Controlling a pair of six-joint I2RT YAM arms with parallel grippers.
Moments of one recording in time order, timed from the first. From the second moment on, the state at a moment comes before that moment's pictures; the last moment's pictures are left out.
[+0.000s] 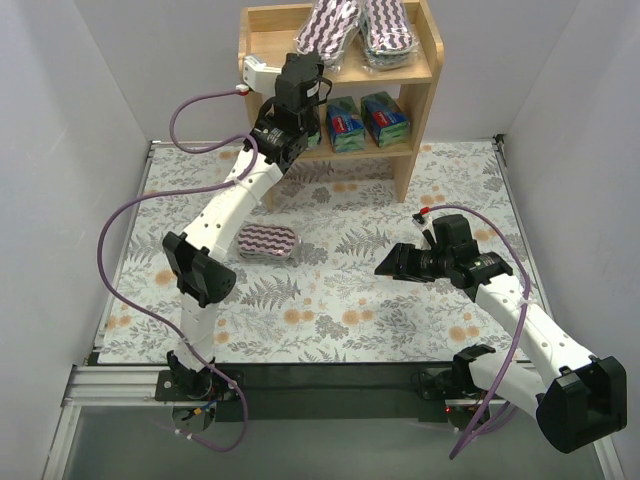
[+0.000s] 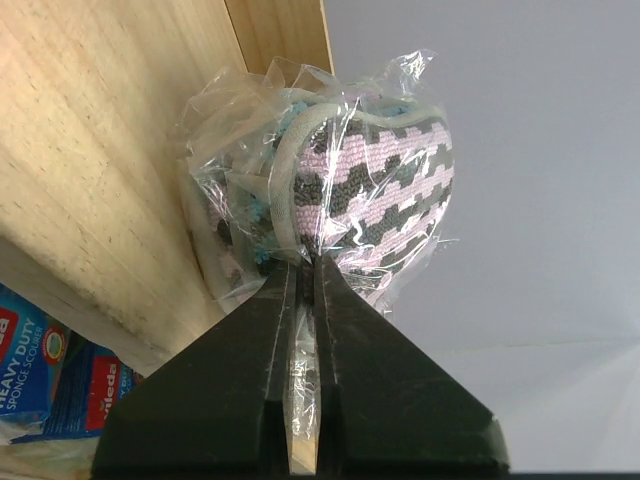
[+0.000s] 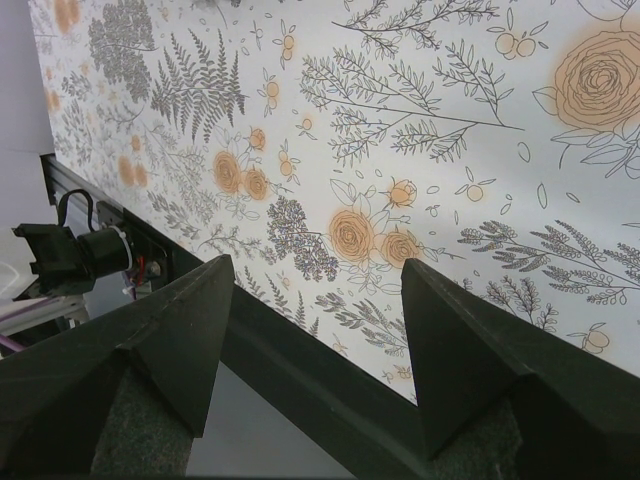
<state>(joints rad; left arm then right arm) -0.64 2.04 2.38 -0.28 -0.67 -1.35 0.39 1.01 0.73 -0.56 -0.49 0.56</state>
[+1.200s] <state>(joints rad) -0.75 1.81 2.10 0.00 -0.40 -0.98 0.39 0.98 0.72 -0.56 -0.49 0.55</state>
